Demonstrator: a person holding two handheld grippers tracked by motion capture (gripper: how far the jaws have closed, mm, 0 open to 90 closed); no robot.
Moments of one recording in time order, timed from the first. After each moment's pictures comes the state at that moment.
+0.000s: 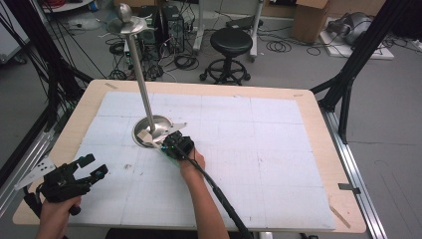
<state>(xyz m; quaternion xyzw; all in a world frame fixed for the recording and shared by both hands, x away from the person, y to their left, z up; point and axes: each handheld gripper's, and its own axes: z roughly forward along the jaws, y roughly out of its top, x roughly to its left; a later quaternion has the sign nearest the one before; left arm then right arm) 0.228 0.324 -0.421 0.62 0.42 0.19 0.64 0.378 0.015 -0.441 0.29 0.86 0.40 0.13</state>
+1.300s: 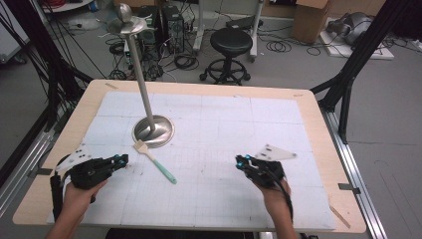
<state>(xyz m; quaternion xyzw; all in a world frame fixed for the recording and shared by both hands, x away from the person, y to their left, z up) 0.271 0.271 -0.419 0.72 0.35 0.16 0.57 0.270 -0.223 -0.395 0.35 0.78 0.48 0.18</state>
